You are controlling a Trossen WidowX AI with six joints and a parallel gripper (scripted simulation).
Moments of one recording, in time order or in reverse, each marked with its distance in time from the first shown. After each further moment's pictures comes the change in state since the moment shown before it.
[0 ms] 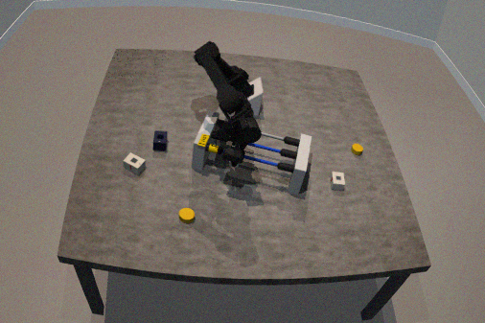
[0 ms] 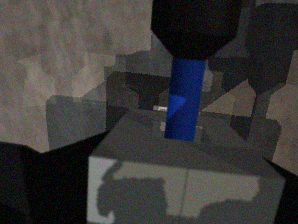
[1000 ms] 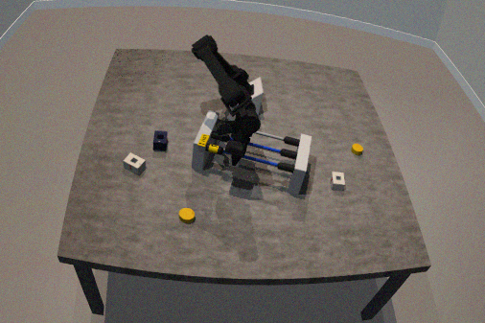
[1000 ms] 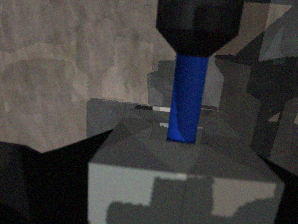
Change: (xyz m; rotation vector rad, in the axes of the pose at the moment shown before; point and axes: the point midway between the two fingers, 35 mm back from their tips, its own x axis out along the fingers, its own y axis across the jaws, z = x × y) arm -0.003 0.000 -0.001 -0.007 -0.002 0.186
